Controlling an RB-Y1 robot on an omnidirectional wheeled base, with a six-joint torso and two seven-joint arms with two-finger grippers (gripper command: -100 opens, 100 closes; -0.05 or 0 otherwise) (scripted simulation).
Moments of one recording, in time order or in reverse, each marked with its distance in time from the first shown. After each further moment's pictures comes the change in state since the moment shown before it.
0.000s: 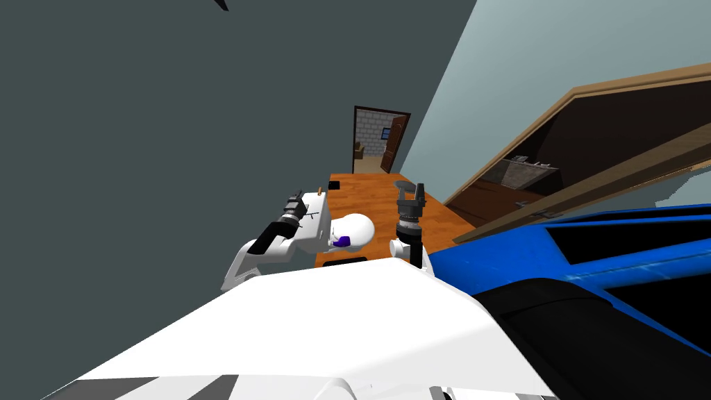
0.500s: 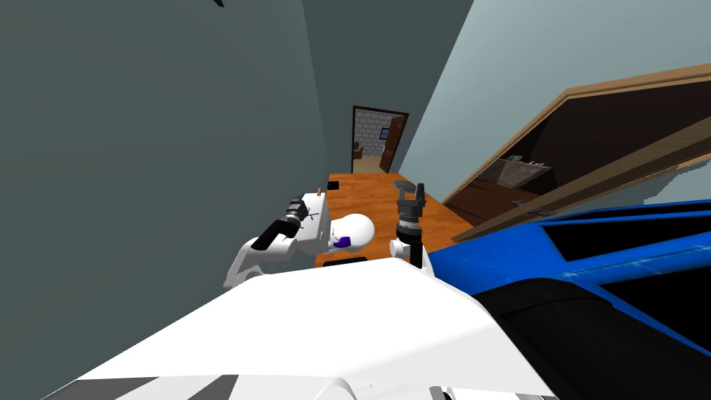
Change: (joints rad) left arm -0.023 0.011 -0.006 0.012 0.007 0.118 0.015; right arm 0.000 0.000 0.000 0.000 0.000 0.000 0.000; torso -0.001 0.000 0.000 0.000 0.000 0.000
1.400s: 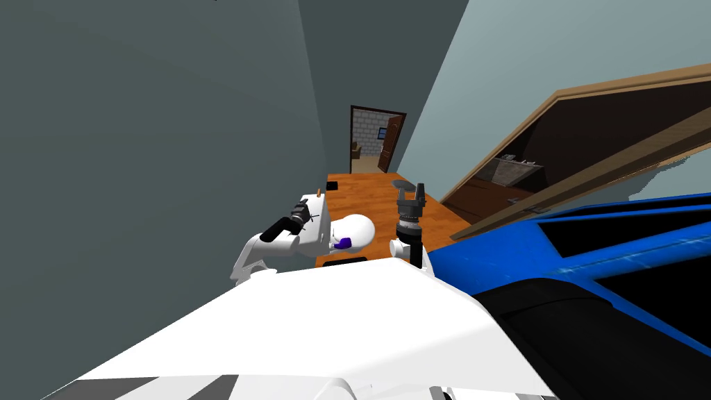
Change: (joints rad) left arm -0.051 0.003 -0.013 0.028 0.004 0.225 0.029; right arm 0.000 0.000 0.000 0.000 0.000 0.000 0.000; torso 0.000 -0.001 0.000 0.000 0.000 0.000
